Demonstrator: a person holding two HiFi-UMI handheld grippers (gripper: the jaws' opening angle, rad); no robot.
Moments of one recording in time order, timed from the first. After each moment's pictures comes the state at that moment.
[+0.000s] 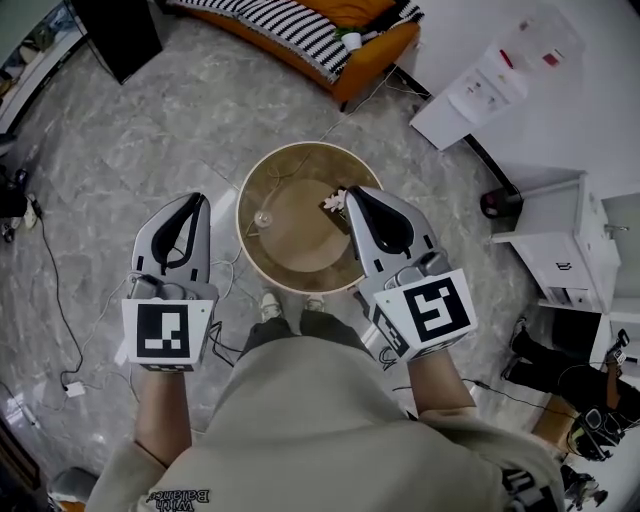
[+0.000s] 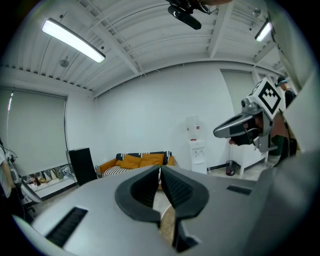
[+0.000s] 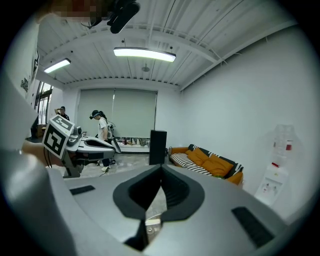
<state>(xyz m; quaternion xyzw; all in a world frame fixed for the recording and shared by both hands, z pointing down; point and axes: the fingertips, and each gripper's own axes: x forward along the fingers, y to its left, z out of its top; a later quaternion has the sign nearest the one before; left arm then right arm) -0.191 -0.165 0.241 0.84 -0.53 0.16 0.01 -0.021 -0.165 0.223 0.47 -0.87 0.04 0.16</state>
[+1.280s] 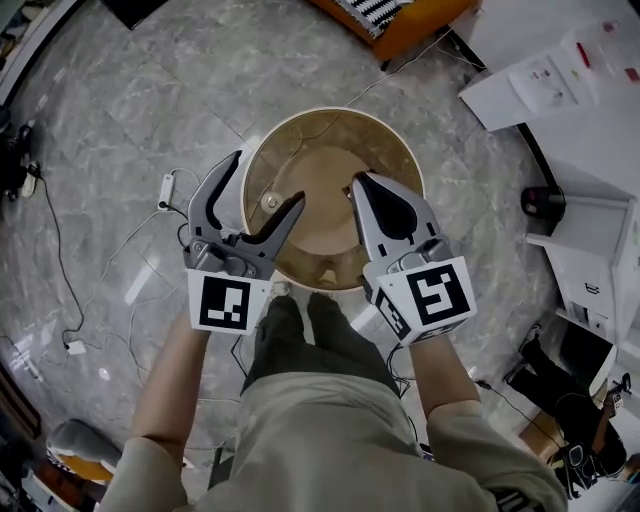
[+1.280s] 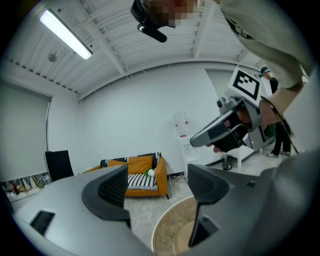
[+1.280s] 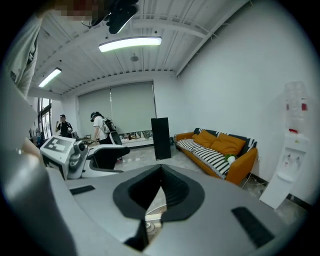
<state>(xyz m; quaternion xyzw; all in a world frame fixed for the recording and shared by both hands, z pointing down) -0.087 -0.278 0.422 0.87 -0.46 0.15 -0.06 0.004 -0.284 0.411 0.43 -0.88 0.13 0.16</state>
